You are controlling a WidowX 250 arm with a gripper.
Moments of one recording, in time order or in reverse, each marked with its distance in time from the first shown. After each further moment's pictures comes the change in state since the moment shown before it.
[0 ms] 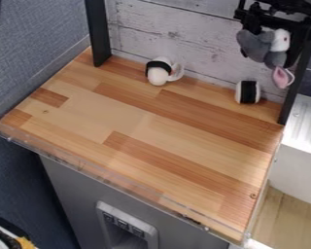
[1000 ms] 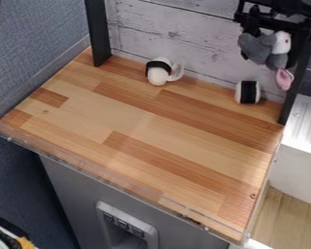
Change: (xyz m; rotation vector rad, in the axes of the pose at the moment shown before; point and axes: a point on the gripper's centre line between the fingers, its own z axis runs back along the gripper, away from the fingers) arm 0.000 0.000 -0.001 0.000 -0.006 0.041
